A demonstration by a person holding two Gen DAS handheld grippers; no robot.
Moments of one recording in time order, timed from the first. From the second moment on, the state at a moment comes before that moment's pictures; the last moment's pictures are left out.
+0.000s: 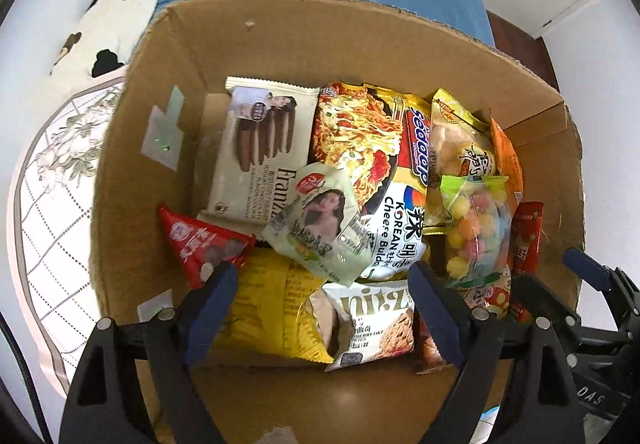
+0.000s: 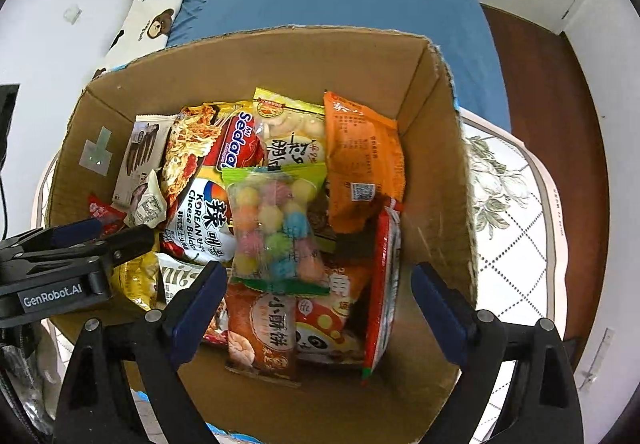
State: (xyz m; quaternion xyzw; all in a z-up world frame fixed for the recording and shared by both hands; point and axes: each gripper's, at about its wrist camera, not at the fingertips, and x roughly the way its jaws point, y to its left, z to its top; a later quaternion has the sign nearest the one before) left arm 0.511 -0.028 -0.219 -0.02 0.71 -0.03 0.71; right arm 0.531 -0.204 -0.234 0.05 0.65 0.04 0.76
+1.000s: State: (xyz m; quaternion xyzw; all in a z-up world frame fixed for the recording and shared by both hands) left arm 0.316 -0.011 -0.046 0.01 0.50 -0.01 0.87; right arm 0.319 -0.198 -0.071 0.04 0.45 0.03 0.89
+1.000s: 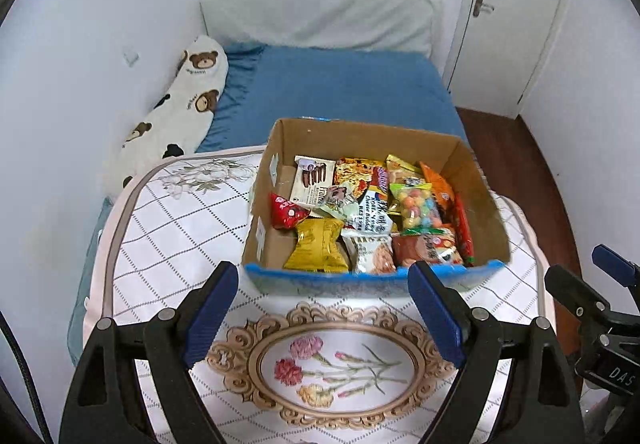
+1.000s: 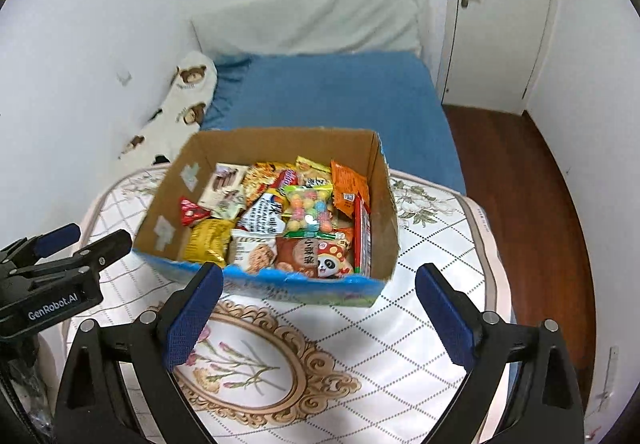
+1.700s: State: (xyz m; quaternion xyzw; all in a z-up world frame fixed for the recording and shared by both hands) left arm 0.182 -0.005 0.034 0.01 0.40 -0.01 0.92; right arm 0.166 -0.183 0.020 -0.01 0.33 0.00 0.94
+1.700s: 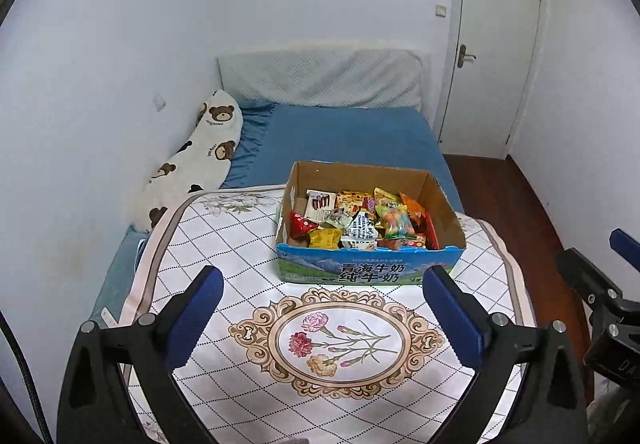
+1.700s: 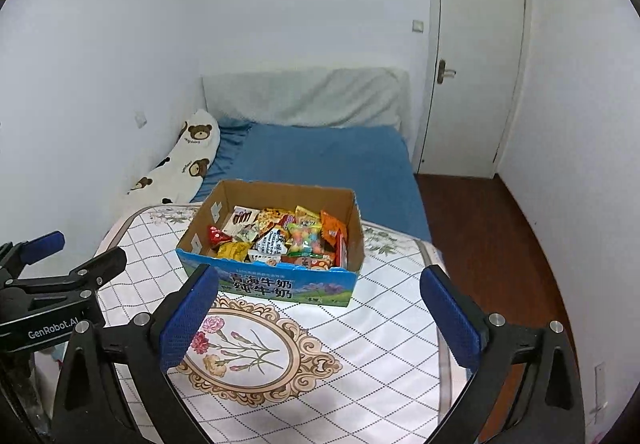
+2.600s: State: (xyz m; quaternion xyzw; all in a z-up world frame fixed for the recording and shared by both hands) left arm 0.244 -0.020 -0.024 0.03 0.42 0.03 0.91; right arm 0.228 -0.197 -0.027 0.00 0.36 -0.03 0.93
